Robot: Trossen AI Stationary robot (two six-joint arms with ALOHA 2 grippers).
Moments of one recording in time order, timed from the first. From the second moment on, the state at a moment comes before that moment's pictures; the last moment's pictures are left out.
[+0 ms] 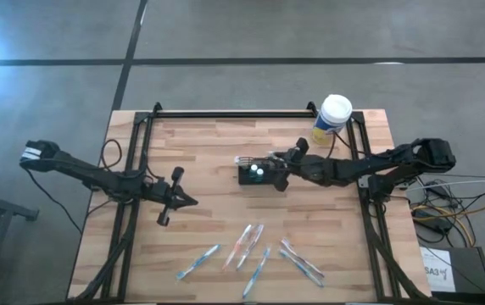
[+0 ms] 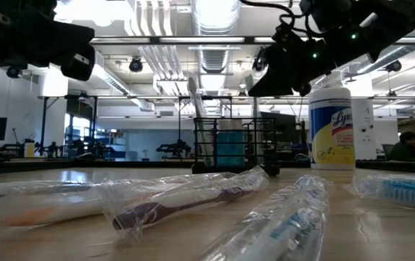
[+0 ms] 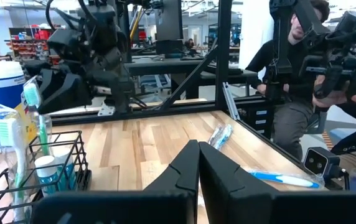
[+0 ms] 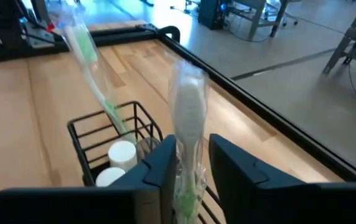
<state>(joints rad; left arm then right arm) -0.24 0.71 0.06 0.73 0.00 0.00 -0.03 1.37 0.56 0.44 0.52 0.14</state>
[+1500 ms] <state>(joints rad) -0.24 0.74 0.06 0.71 -0.06 -0.32 0.79 1.52 0.92 -0.63 0.37 1.14</state>
